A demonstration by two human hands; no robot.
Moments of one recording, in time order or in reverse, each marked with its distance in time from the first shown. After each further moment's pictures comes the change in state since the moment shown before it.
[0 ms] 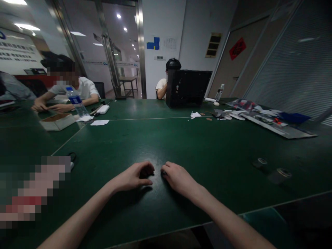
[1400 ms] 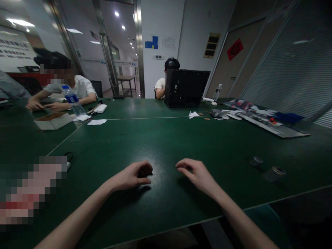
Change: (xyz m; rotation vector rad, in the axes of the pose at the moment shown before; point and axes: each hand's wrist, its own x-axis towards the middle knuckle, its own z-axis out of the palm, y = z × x) left_hand 0.000 -0.004 -0.001 -0.035 -0.031 -0.001; right_hand -0.038 0.043 -0.027 0.488 0.227 0.131
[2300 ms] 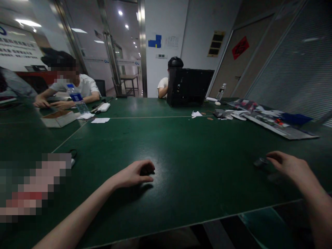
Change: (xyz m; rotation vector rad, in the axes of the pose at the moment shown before) left_hand -0.001 0.005 -0.002 -0.006 -0.007 -0.025; right_hand -0.081 0.185 -0.222 -0.719 0.309 0.785
